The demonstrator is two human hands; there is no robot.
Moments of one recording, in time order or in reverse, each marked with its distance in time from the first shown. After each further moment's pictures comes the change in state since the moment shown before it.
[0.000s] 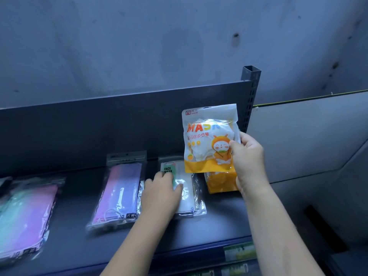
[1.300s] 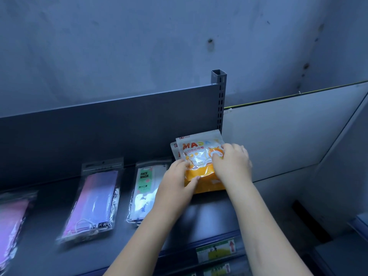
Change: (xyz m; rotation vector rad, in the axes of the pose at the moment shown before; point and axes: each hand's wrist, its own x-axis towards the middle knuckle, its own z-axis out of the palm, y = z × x) left_hand -0.010 0.090 0.017 -0.389 0.068 0.393; right_hand 0.032 0.021 -0.056 -1.122 0.046 -0.093
